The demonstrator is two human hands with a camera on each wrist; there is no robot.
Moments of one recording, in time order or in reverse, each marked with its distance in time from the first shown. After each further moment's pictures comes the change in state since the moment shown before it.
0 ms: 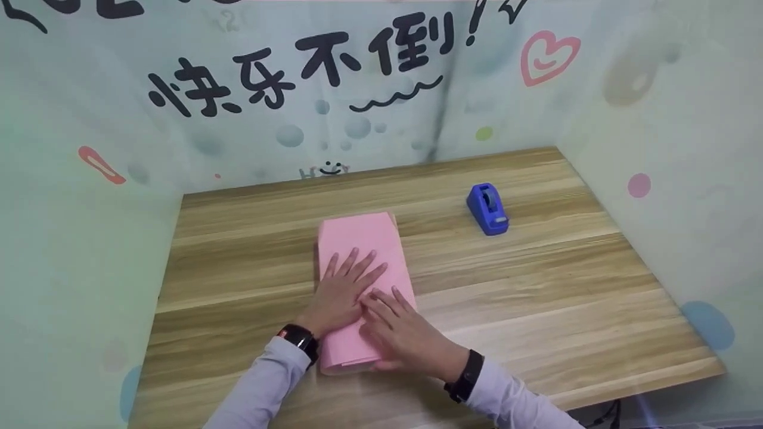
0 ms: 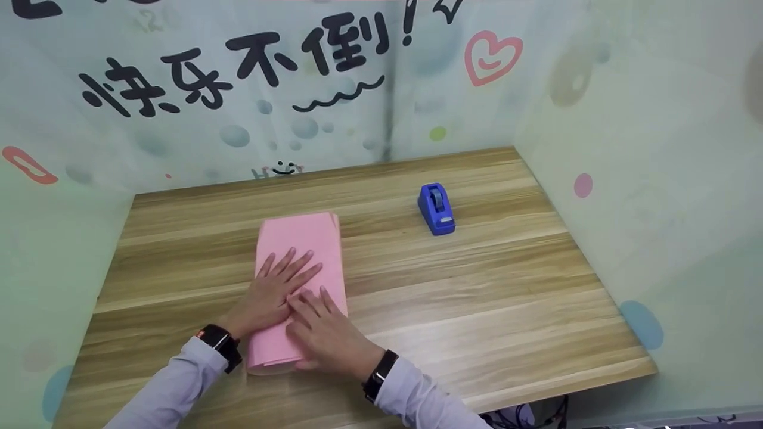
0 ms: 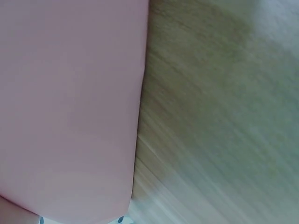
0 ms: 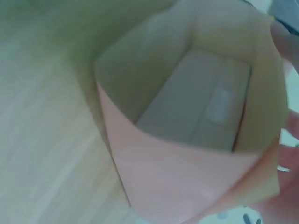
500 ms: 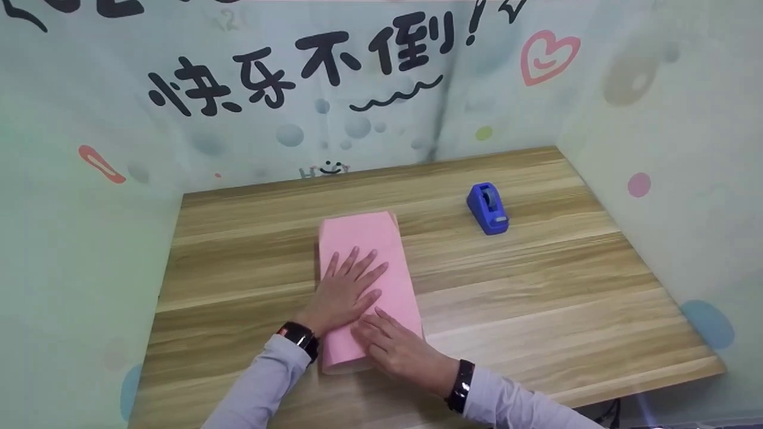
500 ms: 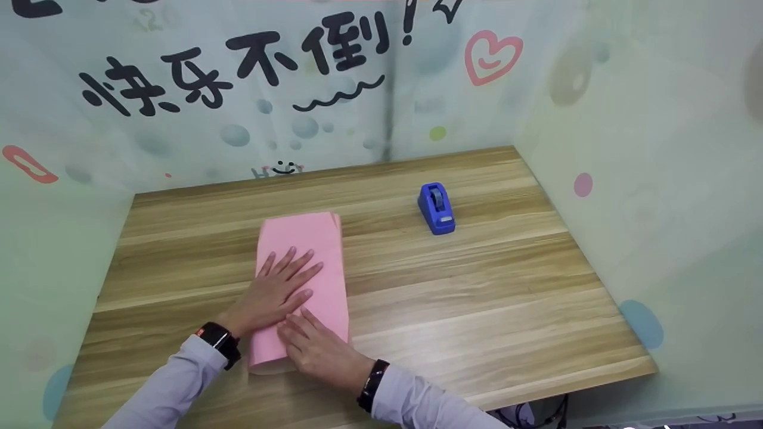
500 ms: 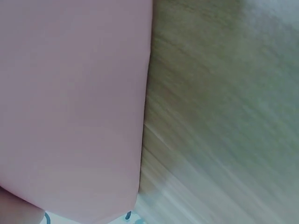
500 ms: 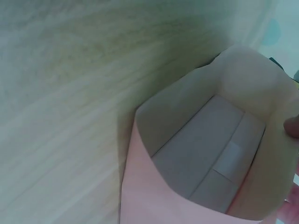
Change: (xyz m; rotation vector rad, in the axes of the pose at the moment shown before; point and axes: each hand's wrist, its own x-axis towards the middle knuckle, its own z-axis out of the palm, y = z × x) left_hand 0.000 0.000 -0.002 -0.077 0.012 0.000; right_hand -0.001 -0.020 0.008 -0.101 0.222 -0.201
